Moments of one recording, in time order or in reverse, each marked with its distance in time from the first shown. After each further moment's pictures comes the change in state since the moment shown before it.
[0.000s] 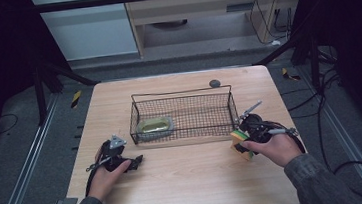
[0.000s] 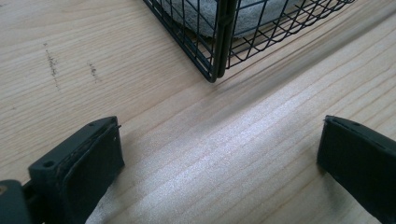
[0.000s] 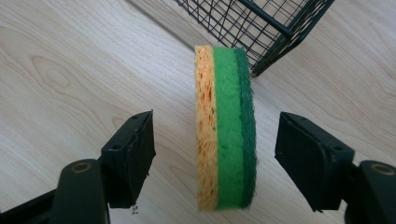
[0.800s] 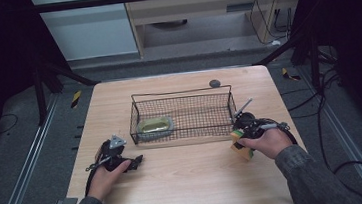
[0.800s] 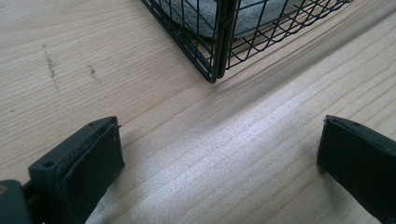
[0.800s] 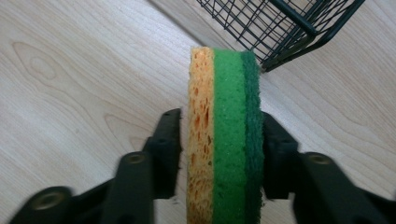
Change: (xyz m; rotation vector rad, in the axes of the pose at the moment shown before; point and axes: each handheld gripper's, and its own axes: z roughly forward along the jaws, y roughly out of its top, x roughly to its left) left arm 0.001 0.000 0.000 -0.001 -0.007 0.006; right arm -0.005 0.014 0.020 0.108 0.036 -0.018
